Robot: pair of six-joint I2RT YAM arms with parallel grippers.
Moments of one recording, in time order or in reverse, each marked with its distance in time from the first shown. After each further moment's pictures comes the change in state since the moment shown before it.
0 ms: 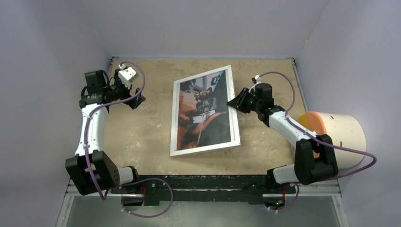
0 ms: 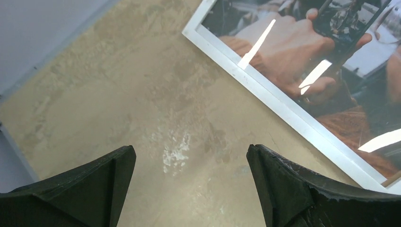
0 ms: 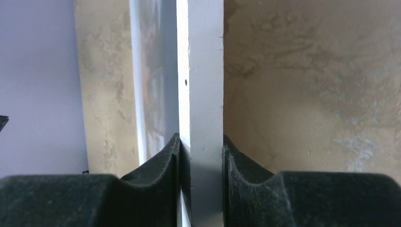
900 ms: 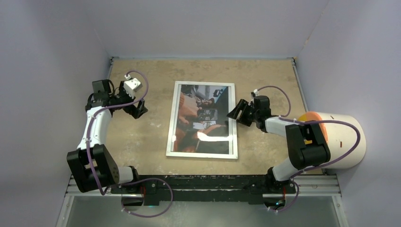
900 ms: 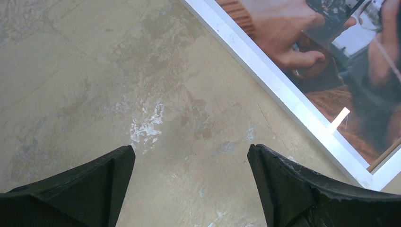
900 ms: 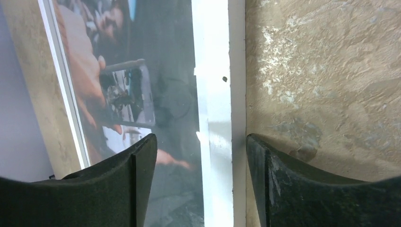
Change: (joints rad) left arm 0.005 0.038 -0.150 -0.008 -0.042 0.058; right arm -0.048 0.169 -0.221 0.238 -0.014 -0.022
